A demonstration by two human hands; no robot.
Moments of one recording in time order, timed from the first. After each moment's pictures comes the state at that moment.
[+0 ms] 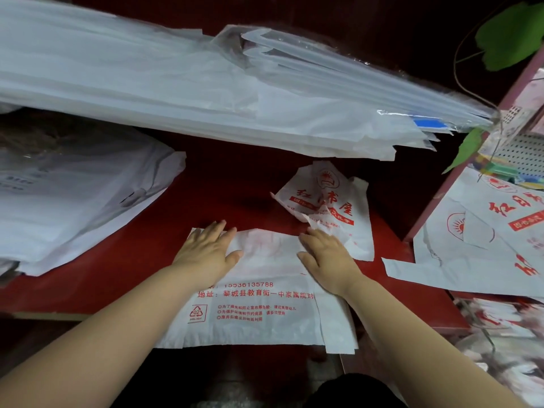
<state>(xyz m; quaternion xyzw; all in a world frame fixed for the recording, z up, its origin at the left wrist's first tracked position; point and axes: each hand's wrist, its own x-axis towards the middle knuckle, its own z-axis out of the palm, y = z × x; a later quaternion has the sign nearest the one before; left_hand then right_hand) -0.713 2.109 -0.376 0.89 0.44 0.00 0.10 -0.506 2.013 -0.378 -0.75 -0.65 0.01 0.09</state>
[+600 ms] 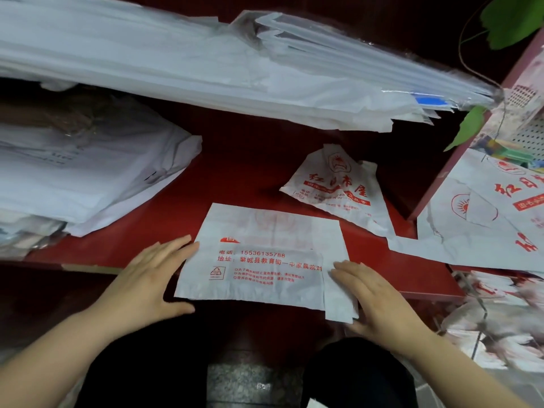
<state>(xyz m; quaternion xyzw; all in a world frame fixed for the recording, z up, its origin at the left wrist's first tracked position) -0.833 2.042 -0.388 0.92 0.37 0.09 0.08 -0.505 1.889 -0.399 -0.62 -0.77 -0.11 0.11</state>
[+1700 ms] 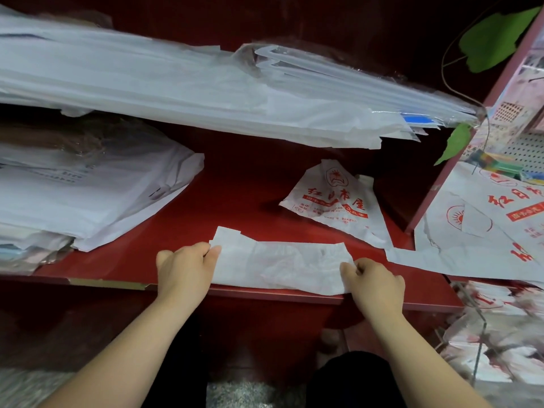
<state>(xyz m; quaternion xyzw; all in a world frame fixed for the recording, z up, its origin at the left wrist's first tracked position) -0.763 2.038 -0.372 0.75 0.59 0.27 0.12 -0.534 1.931 -0.372 -0.88 -0.39 0.01 0.26</state>
